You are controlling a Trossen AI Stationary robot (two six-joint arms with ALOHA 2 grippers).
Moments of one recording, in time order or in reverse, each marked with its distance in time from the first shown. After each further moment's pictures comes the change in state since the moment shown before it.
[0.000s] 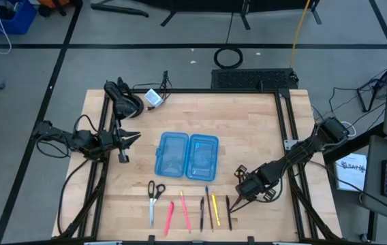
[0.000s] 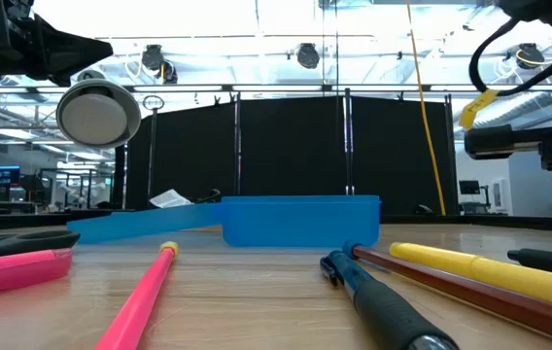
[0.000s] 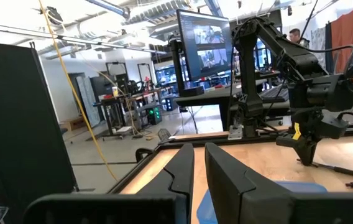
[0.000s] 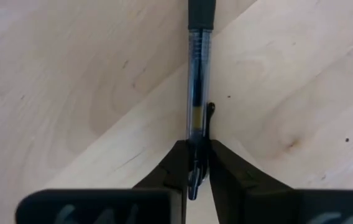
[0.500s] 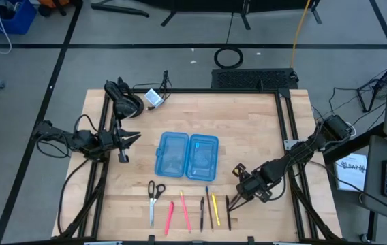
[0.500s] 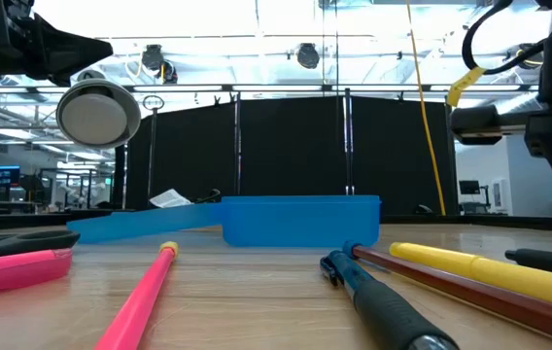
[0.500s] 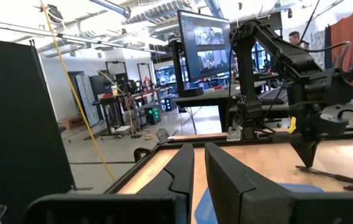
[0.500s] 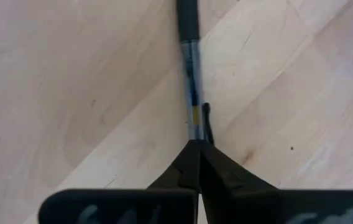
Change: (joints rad) left arm 0.000 0.000 0.000 0.002 0.000 -0.015; right arm -0.002 -0.080 0.049 0.044 0.071 0.059
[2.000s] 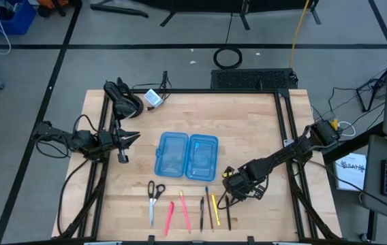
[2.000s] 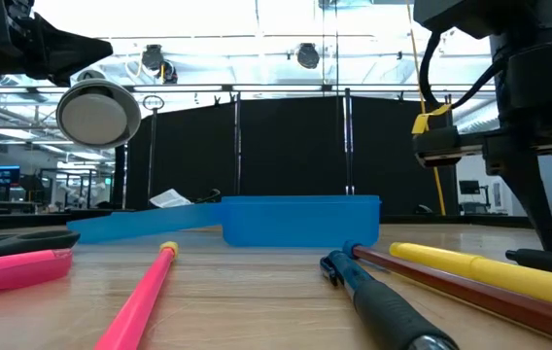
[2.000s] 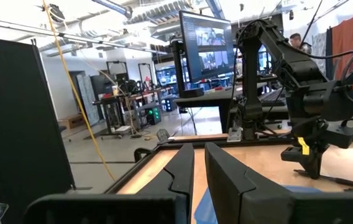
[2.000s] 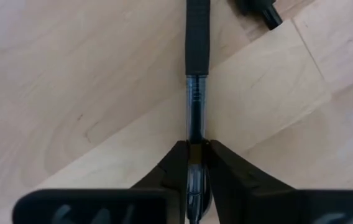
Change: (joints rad) left arm 0.000 0.000 0.000 0.004 -0.004 -0.003; right arm -0.089 0.236 0.003 0.025 -0.207 -0.270
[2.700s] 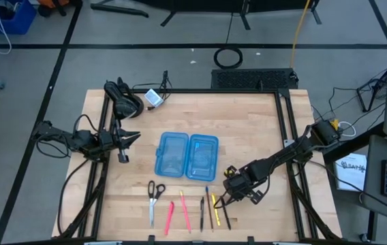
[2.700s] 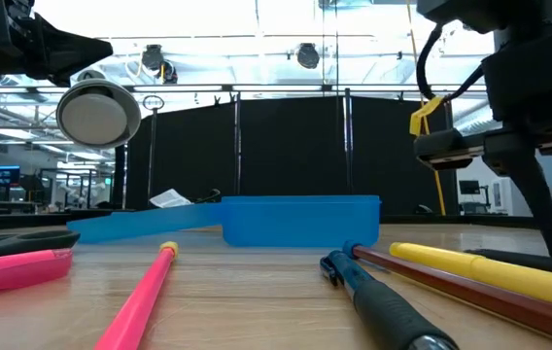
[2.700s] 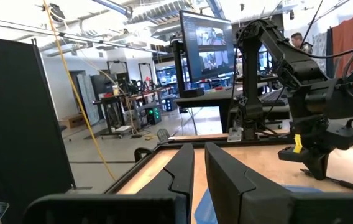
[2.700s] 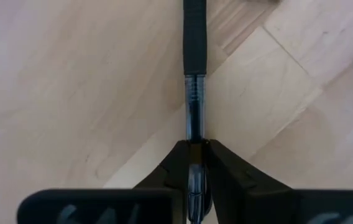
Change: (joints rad) left arm 0.000 0.000 0.000 -0.001 -0.001 -0.004; right arm 0.005 -0.049 0.007 0.038 0.019 0.240
